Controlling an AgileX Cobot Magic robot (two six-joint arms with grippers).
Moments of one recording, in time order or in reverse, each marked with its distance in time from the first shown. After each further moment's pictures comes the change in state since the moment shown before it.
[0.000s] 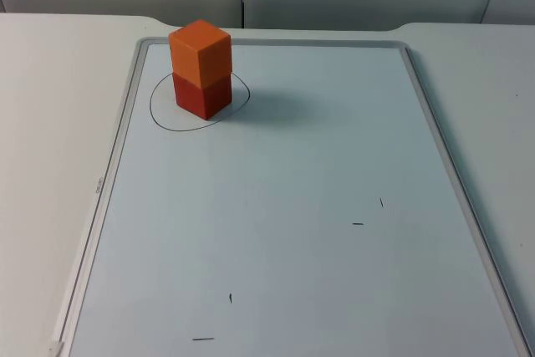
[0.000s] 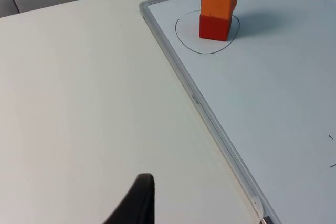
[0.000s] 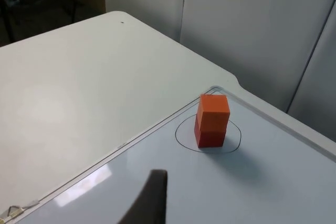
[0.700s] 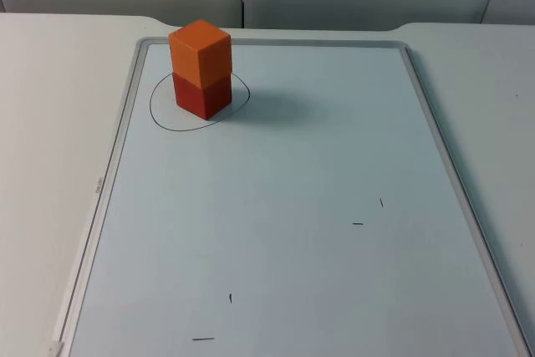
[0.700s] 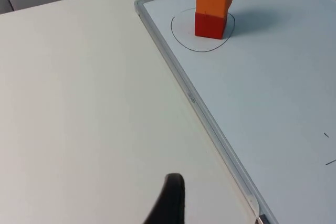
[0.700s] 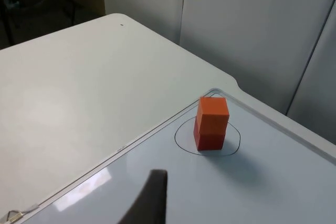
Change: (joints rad) right arm 0.000 0.000 0.000 0.000 -0.007 0.000; left arm 0.000 0.000 0.000 -0.010 0.006 -0.001
